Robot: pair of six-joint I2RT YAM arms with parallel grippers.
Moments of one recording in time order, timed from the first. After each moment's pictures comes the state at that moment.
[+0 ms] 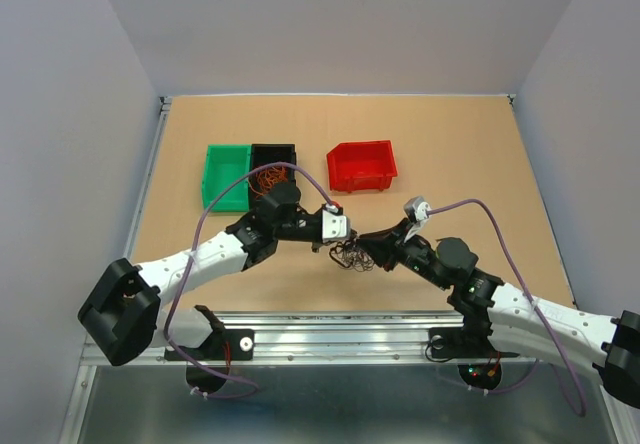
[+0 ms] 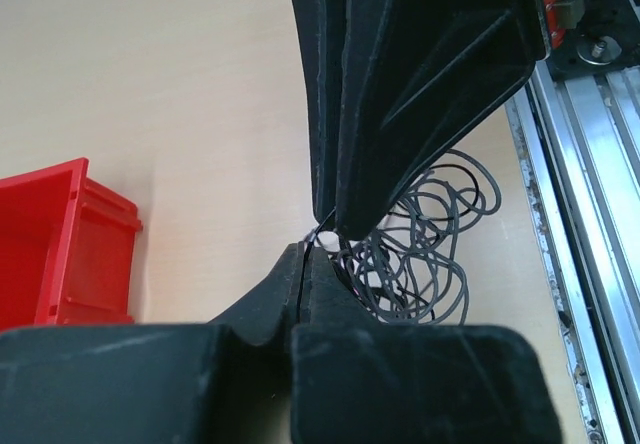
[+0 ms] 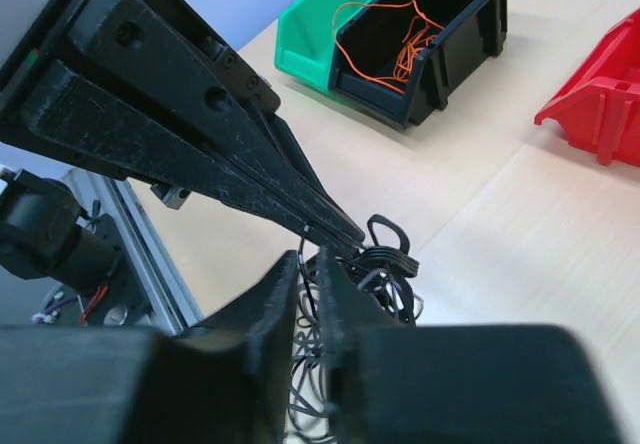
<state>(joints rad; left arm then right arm) -0.79 1.26 0.69 0.22 0.71 0.51 0.93 0.77 0.28 0.49 0.01 0.39</state>
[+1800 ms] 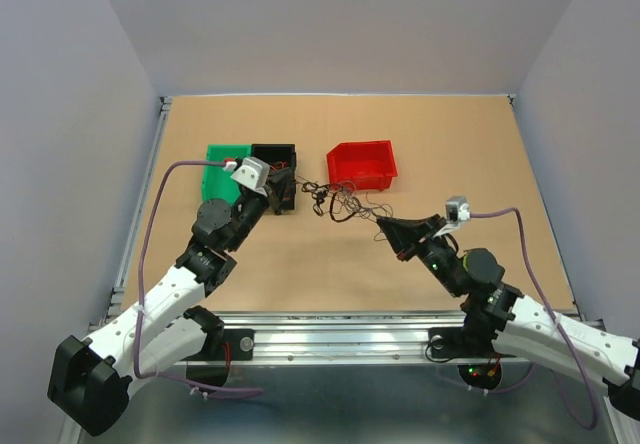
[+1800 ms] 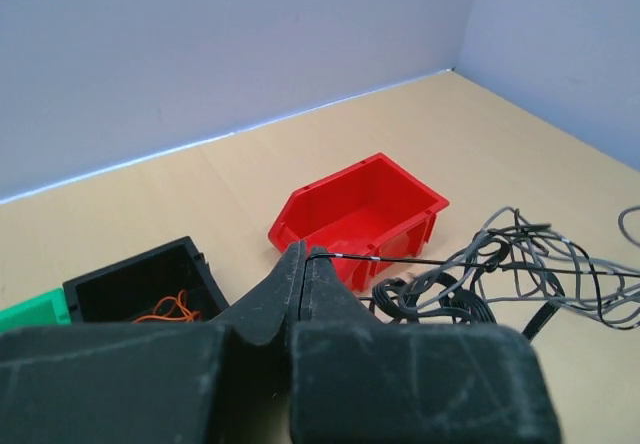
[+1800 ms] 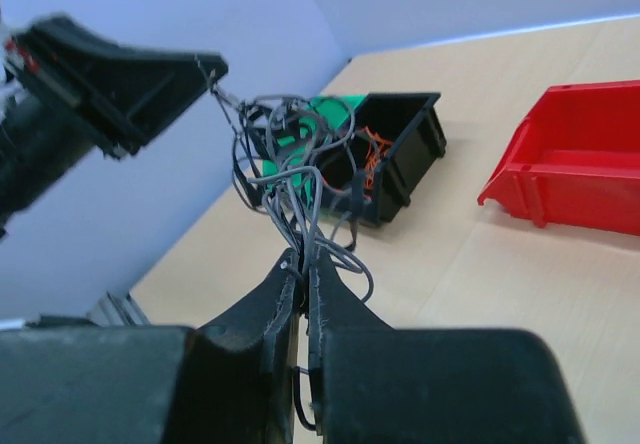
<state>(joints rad) -0.57 0.84 0.52 0.47 -0.01 -0.04 0.94 0.61 0.28 0.48 0.26 0.44</state>
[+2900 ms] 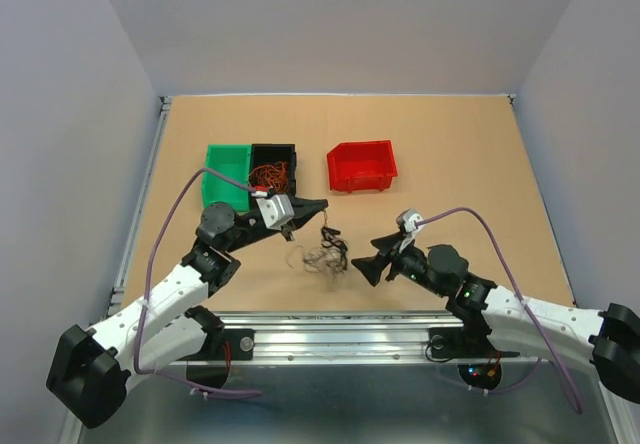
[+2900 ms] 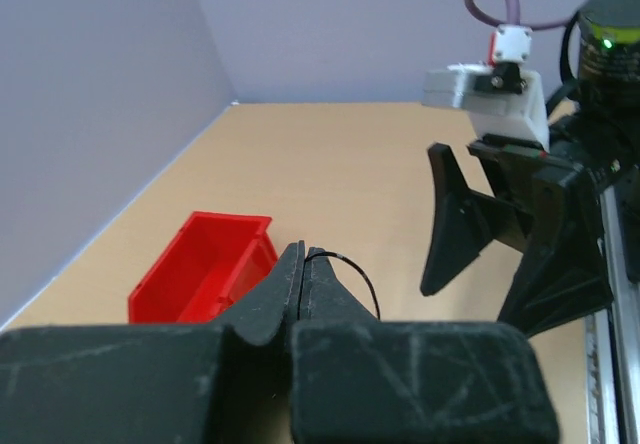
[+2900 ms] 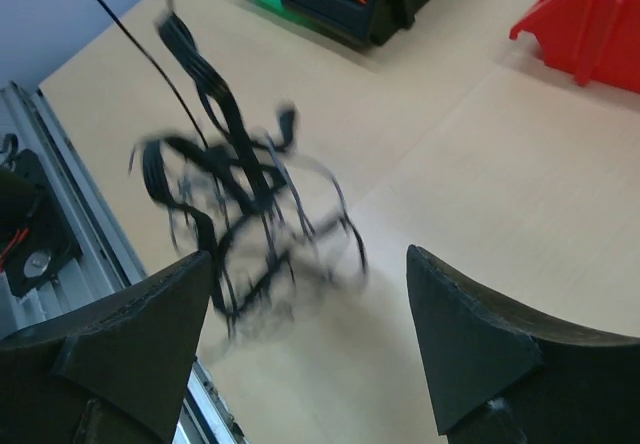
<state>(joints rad) -0.62 0.86 0.49 0.60 0.58 0.11 0.94 0.81 0.18 0.49 0.07 0.33</state>
